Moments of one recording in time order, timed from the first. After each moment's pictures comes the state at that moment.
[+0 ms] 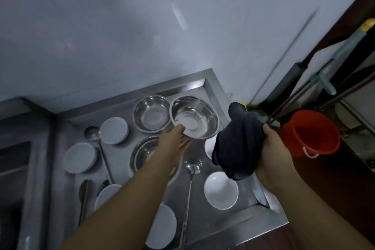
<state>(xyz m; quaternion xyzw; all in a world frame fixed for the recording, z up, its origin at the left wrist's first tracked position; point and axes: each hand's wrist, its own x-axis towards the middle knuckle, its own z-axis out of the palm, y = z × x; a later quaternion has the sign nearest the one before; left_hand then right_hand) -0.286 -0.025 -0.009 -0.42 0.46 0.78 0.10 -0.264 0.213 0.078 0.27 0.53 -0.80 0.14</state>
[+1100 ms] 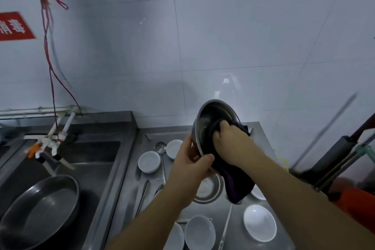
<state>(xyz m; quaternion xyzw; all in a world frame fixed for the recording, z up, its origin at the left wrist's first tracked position) -0.071 -0.083 0.208 -0.11 0.59 0.80 -0.10 -0.191 0.024 0.247 -0.26 0.94 -0.21 0.08</state>
